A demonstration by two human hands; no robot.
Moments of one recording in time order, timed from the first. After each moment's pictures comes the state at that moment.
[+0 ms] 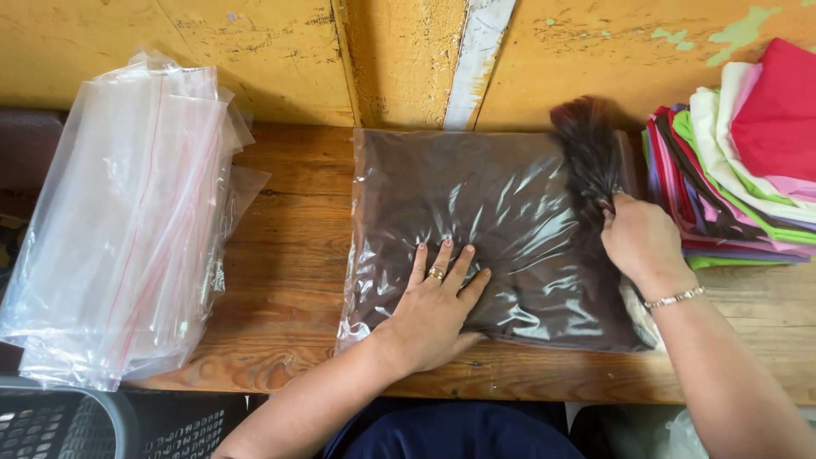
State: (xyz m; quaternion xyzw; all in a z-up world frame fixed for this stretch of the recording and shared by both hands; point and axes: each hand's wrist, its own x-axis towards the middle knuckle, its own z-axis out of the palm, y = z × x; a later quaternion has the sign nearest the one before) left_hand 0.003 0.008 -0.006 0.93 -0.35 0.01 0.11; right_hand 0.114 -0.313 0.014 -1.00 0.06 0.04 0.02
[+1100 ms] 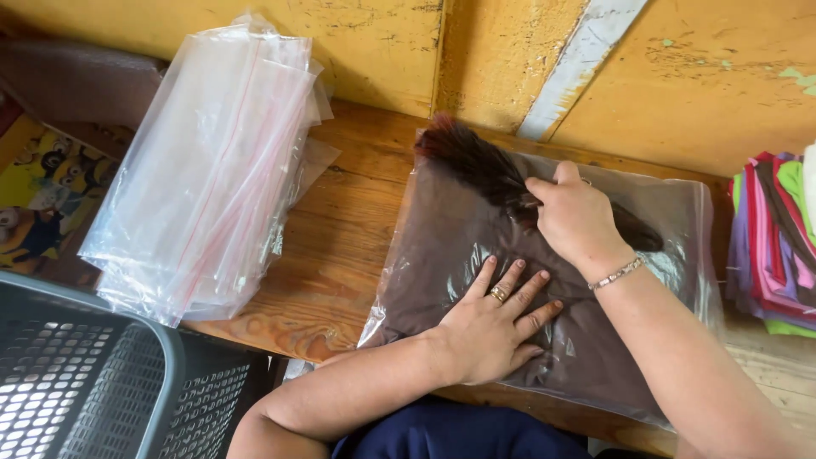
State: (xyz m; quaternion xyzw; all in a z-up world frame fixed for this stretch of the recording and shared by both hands) left_hand -0.006 -0.002 -0.012 0.93 -0.35 0.04 0.10; right_hand 0.167 -0.156 0.005 -0.97 -0.23 -0.02 0.02
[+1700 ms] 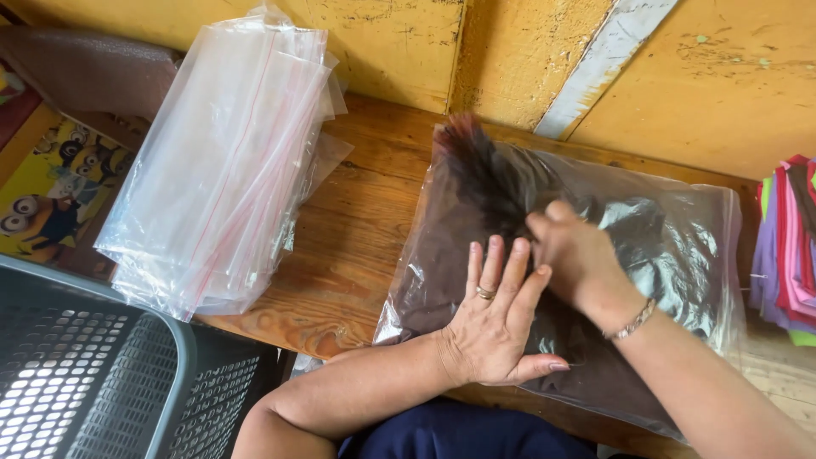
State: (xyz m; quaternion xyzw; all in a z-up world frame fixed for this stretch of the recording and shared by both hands) left_hand -0.014 0.001 -0.017 0.86 -0.25 0.30 0.32; right_hand 0.104 -0.126 0.048 -0.96 -0.23 0.13 0.05
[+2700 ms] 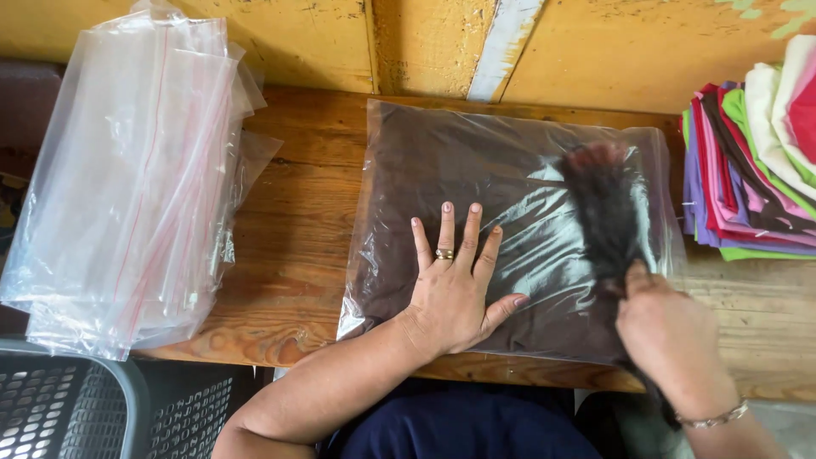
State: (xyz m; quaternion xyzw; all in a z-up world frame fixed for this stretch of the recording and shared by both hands) left_hand -0.004 -0.002 -0.004 0.96 -0.22 0.12 0.14; right_hand -0.014 -0.278 0.024 -0.98 -0.02 0.10 -0.19
